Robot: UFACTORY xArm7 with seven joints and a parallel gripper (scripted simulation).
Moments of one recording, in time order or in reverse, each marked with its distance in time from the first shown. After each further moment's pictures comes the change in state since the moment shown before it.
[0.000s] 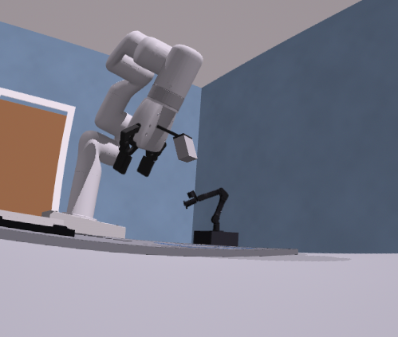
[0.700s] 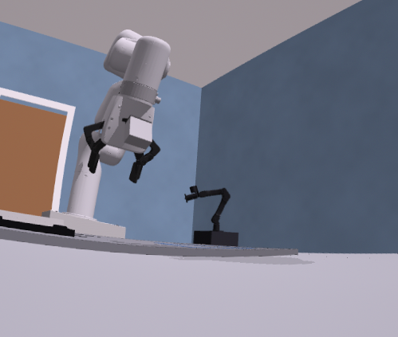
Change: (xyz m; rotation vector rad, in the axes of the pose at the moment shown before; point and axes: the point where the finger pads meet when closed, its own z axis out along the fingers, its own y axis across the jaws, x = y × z) arm -0.005 0.054 0.015 0.058 0.153 0.611
